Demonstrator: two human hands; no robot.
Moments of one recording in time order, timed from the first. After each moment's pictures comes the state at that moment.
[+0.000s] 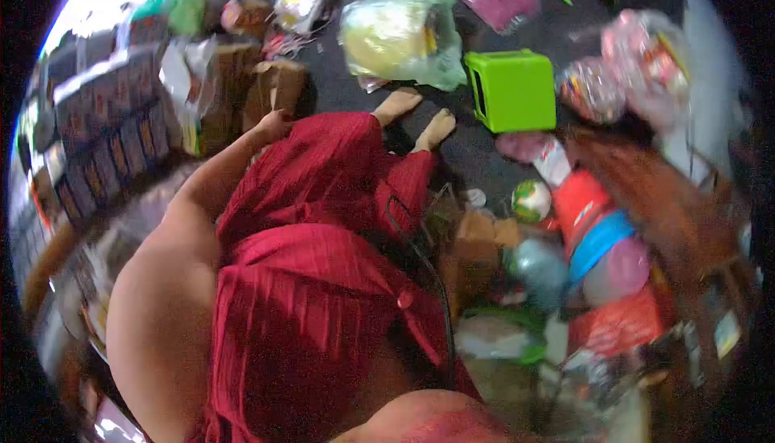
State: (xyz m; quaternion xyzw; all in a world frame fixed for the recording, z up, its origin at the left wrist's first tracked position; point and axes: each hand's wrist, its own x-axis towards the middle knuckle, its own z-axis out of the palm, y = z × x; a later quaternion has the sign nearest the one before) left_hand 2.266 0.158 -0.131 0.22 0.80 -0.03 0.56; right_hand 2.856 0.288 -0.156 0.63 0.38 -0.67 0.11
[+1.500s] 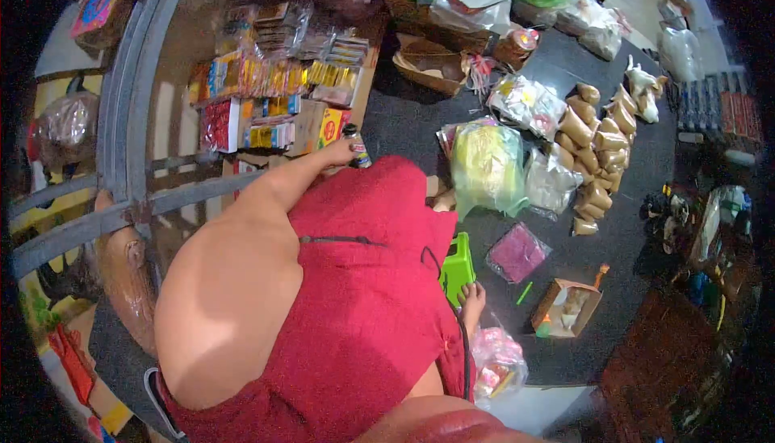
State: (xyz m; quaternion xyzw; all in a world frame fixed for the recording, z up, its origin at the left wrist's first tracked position) left_hand 2.505 0.103 -0.052 -0.34 0.82 0.36 0.29; right_hand 2.481 0.639 -0.067 0.32 0.70 -0.51 0.38
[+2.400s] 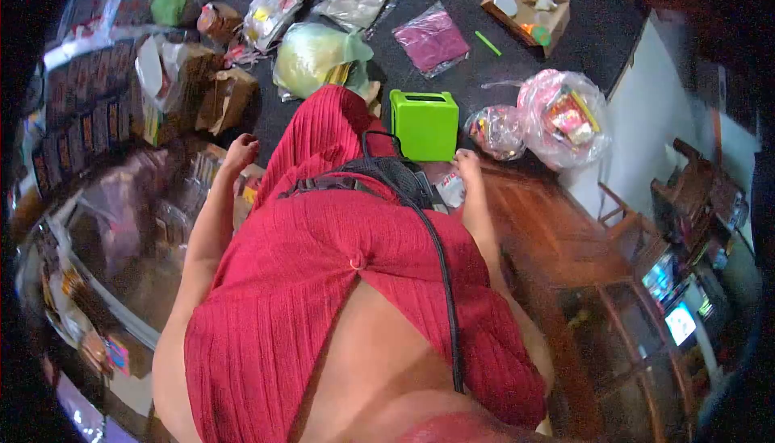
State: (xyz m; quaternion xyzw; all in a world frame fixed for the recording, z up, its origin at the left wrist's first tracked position) left_hand 2.351 0.258 -0.042 -0.15 0.82 0.32 0.46; right_hand 2.656 0.771 -0.118 0.57 0.53 -0.60 0.19
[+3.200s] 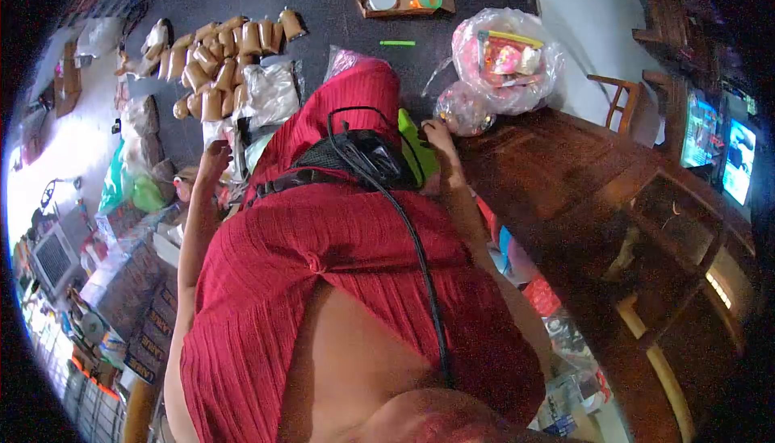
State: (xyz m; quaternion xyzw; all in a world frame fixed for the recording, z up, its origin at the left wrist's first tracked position) left_hand 2.081 0.565 -0.033 0.11 0.80 0.31 0.50; right_hand 2.582 0.872 -0.125 0.57 0.63 -0.53 0.00
